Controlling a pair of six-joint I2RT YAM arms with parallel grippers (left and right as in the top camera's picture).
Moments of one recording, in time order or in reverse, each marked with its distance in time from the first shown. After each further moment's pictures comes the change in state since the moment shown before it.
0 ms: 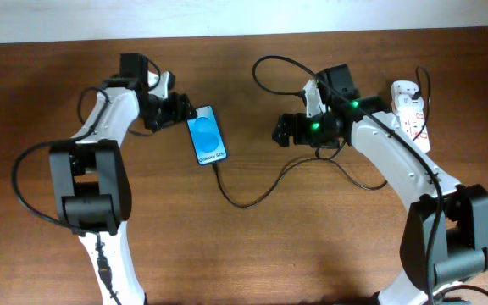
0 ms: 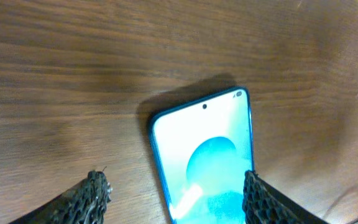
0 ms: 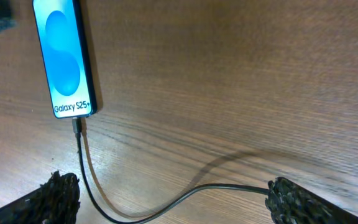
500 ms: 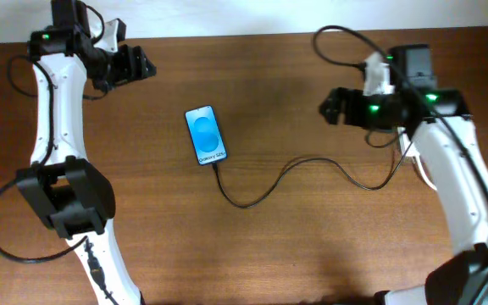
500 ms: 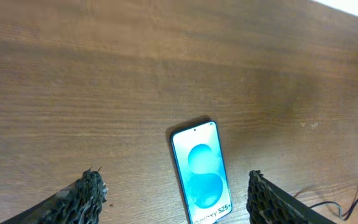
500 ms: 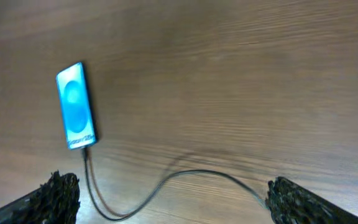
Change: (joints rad) left arm 0.134 0.003 0.551 -0.437 -0.015 0.109; right arm -0.241 -0.204 0.089 -0.158 -0.001 -0.060
